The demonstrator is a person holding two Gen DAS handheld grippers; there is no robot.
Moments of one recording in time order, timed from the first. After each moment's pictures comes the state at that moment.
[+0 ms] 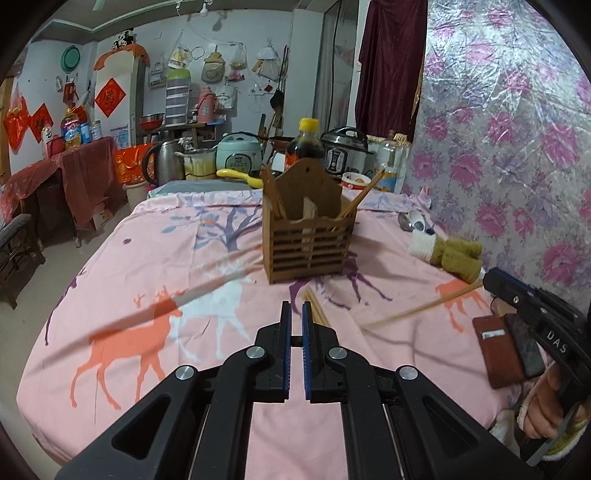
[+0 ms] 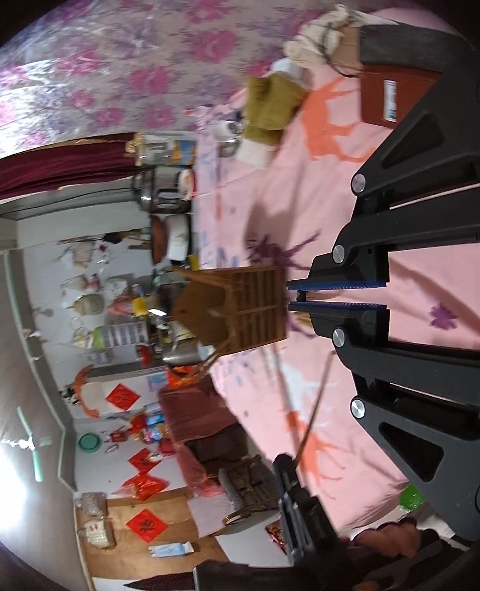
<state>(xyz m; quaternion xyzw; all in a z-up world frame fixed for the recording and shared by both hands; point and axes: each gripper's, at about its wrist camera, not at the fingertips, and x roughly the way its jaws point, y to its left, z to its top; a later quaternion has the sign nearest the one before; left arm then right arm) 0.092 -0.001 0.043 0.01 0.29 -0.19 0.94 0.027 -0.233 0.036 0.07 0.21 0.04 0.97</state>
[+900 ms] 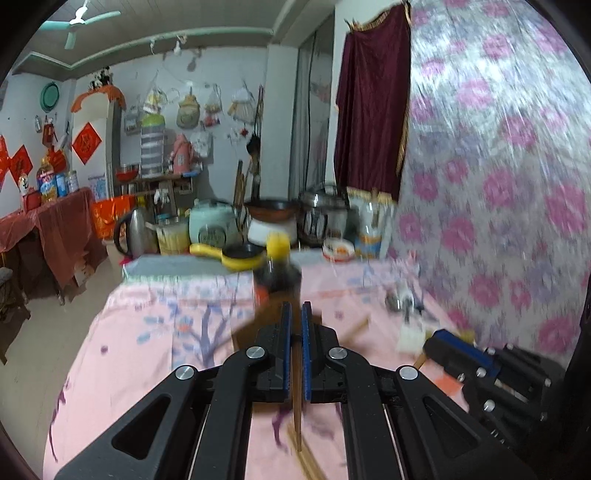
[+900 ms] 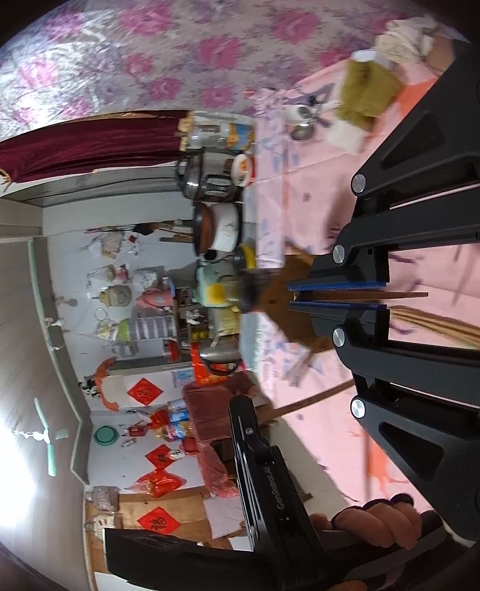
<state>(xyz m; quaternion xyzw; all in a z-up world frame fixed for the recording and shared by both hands) 0.210 -0.061 0.171 0.01 0.20 -0.23 0.95 0.140 -0.223 0.126 0.06 0.16 0.04 0.99</state>
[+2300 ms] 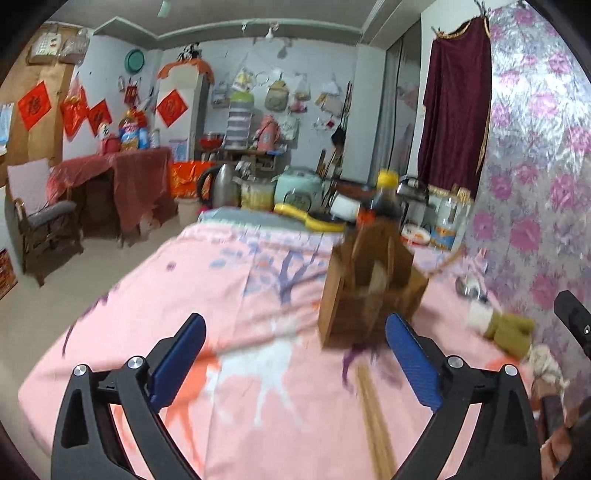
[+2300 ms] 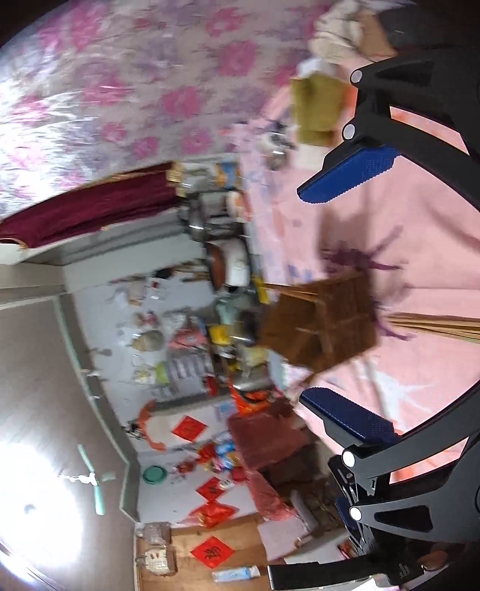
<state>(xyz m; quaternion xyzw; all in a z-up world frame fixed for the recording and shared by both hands) 0.139 0.023 0.047 -0.04 0.24 -0.07 0.97 0.056 -0.234 0.045 0.15 0.14 -0.03 0.98</state>
